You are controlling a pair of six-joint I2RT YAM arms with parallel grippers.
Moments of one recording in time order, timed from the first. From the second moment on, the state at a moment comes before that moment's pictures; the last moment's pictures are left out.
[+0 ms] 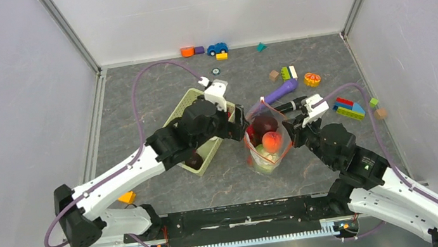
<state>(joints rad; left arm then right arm) -1.00 1.27 1.16 -0.35 -0.21 -0.38 0.84 0.53 0.61 -0.29 0.40 0.19</state>
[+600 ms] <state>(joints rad) -0.54 1.43 1.06 -0.31 -0.14 -0.39 0.84 0.53 0.59 -0.27 0.40 0.17</state>
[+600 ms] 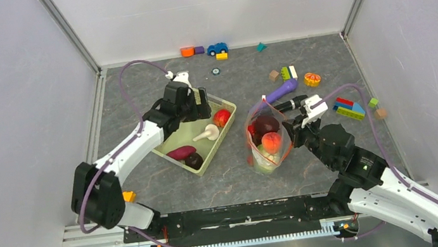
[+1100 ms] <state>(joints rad) -0.50 1.75 1.15 -0.24 0.09 -0.43 0.84 0.53 0.57 -0.26 0.41 0.17</state>
